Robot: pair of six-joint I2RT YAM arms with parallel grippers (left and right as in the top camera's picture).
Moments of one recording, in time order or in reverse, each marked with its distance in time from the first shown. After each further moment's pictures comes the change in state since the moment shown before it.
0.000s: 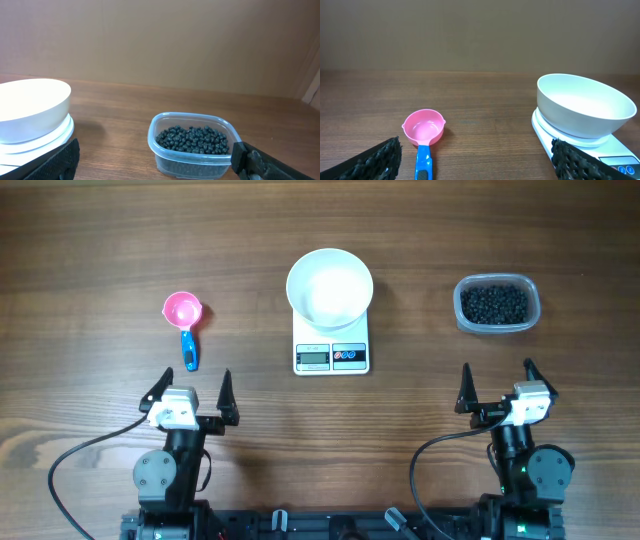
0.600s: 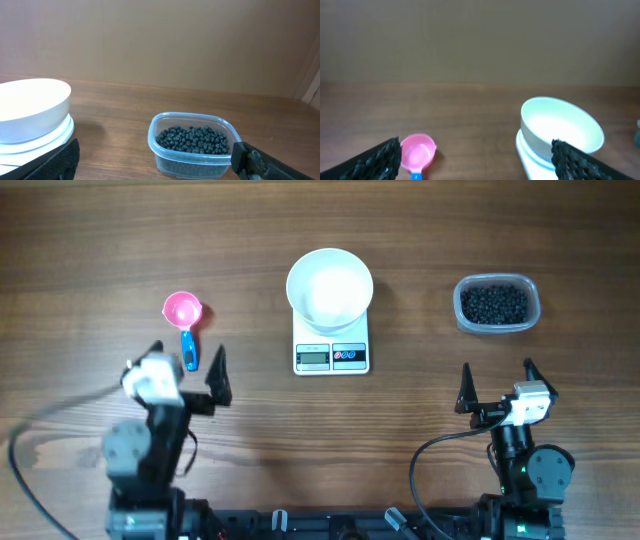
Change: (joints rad) left arm 0.022 0.386 0.373 -0.058 0.080 -0.023; right arm 0.000 0.000 0.000 0.000 0.000 0.000
